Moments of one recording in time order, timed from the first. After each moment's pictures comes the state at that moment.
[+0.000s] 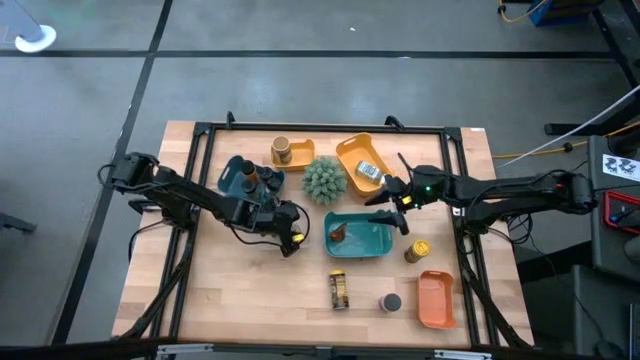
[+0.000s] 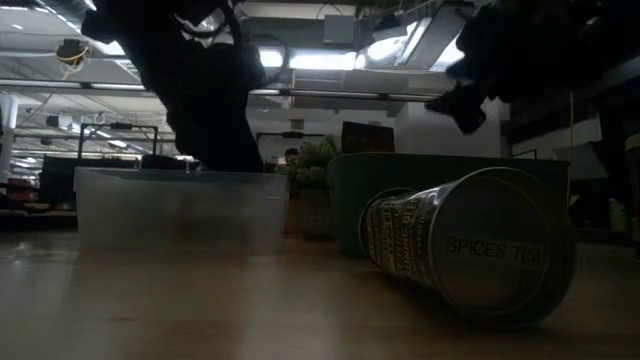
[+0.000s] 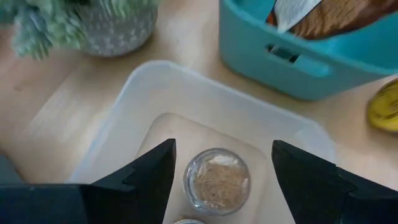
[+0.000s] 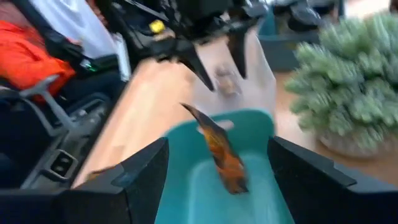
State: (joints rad) left arm -0.21 1.53 0.81 -0.19 -0.34 -0.59; right arm -0.15 1.01 0.44 0.23 -0.39 0.23
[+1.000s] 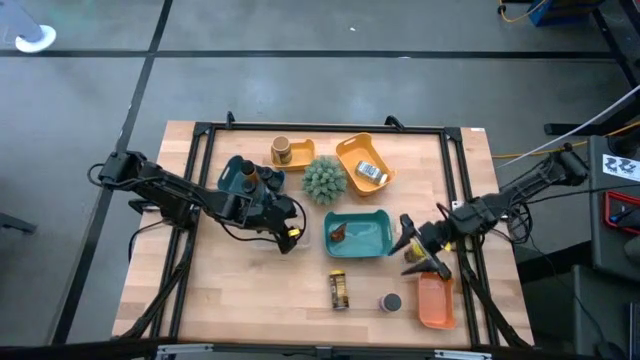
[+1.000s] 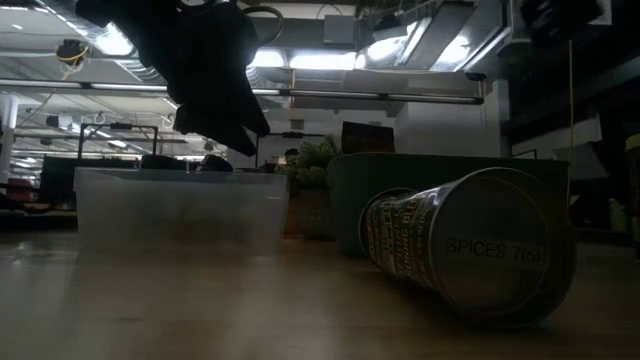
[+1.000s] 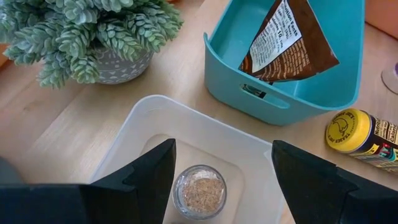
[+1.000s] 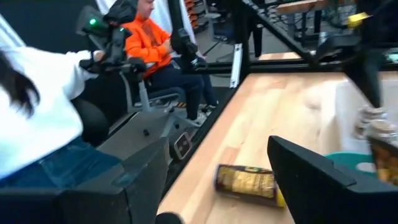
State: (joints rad) left arm -0.21 1.42 0.81 -0.19 -0.34 -0.60; right arm 0.51 0.81 0.44 0.22 -0.07 0.23
